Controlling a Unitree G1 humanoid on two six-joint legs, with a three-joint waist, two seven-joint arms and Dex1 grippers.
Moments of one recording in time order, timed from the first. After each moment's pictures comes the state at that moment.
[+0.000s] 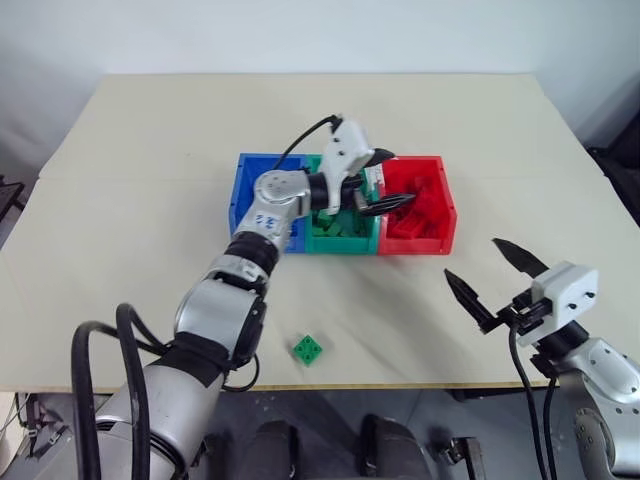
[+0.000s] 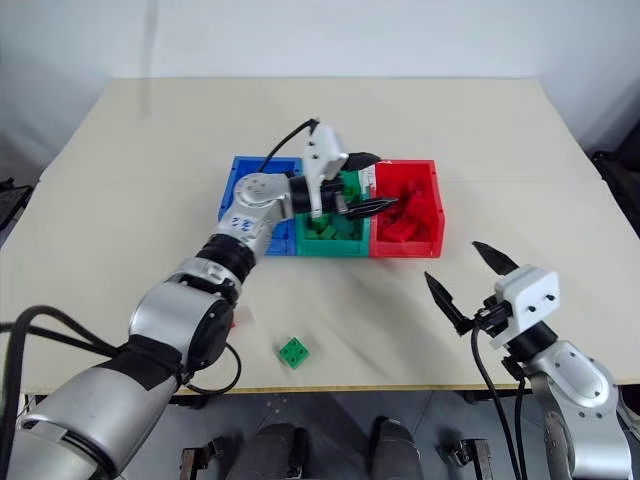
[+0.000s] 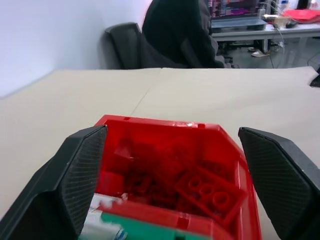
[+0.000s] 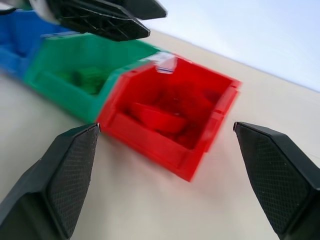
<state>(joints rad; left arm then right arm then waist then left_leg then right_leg) -1.20 0.15 -0.02 1.06 -0.13 -0.29 -1.00 0.10 -0.52 -0.30 -0.46 0.39 0.11 0.63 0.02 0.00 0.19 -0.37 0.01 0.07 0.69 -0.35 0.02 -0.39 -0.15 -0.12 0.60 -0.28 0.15</state>
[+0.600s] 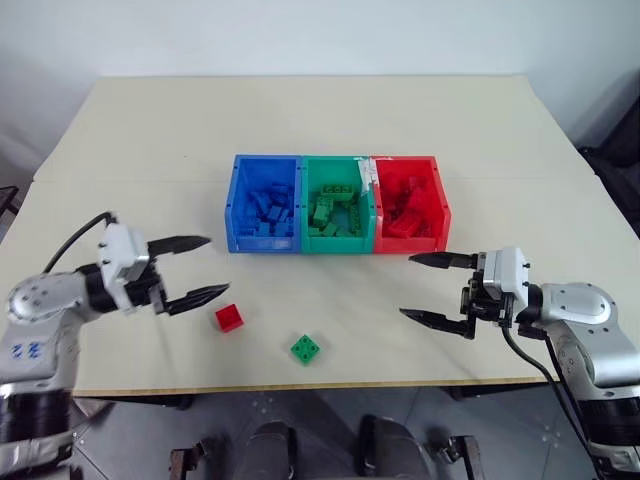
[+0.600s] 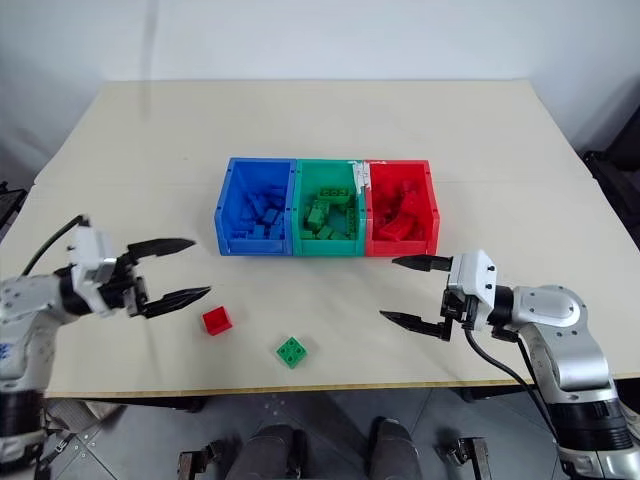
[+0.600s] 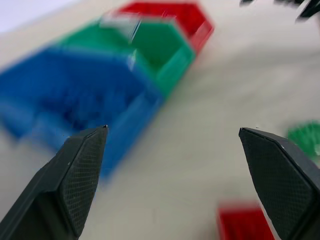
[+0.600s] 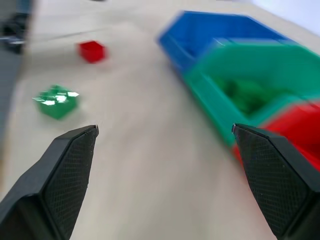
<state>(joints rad) -0.14 0.76 0.37 -0.02 -0.45 0.16 -1.16 -0.25 -0.70 -0.07 -0.10 0.48 0.05 1.27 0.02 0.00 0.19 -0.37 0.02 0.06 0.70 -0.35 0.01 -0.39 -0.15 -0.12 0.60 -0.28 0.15</state>
